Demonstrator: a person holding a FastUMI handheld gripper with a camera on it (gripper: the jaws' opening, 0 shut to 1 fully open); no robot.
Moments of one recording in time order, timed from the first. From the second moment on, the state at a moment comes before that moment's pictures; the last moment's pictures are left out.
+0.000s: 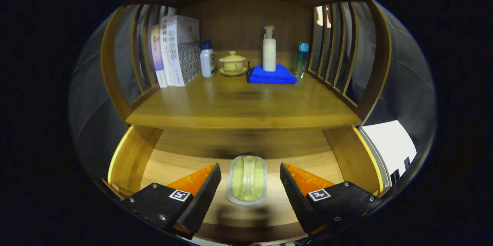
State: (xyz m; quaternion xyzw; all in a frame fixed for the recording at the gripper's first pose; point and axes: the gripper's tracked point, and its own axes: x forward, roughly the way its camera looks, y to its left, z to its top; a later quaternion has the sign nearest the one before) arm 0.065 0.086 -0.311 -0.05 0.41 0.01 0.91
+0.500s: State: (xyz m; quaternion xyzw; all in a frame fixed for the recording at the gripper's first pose) arm 0.066 0.081 -0.369 -0.13 0.49 0.01 0.86
